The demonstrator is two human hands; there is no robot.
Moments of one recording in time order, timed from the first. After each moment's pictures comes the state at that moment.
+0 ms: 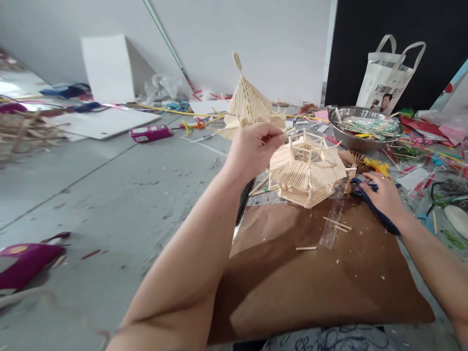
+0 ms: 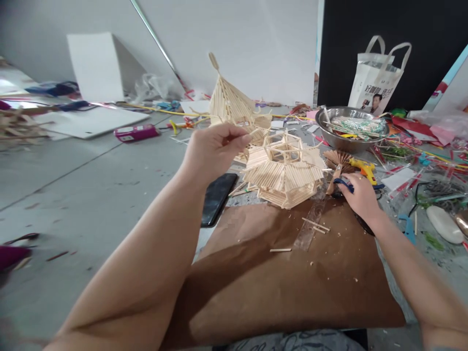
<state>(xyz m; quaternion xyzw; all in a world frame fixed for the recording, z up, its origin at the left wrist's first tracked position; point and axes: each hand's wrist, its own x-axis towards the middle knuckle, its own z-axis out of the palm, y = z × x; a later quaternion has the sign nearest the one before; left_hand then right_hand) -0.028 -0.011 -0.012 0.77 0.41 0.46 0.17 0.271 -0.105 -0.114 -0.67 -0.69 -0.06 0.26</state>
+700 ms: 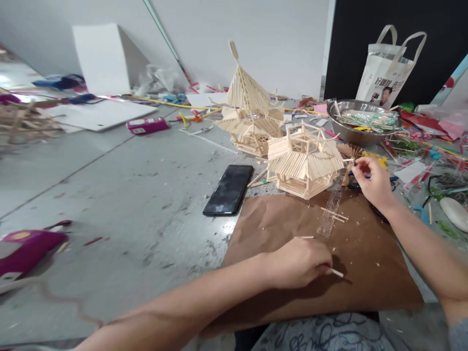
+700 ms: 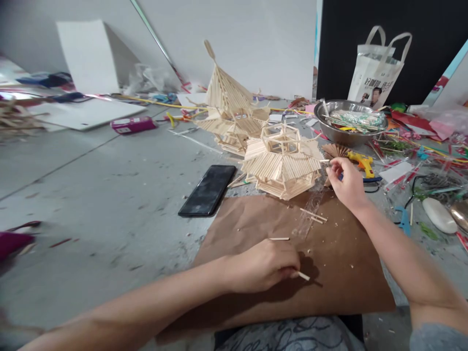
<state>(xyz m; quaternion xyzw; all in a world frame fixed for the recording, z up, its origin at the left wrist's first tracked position) -0.005 -0.151 -0.113 0.95 0.09 0.09 0.28 0.236 -0.104 -0.095 -0.59 -0.67 -0.03 0.45</state>
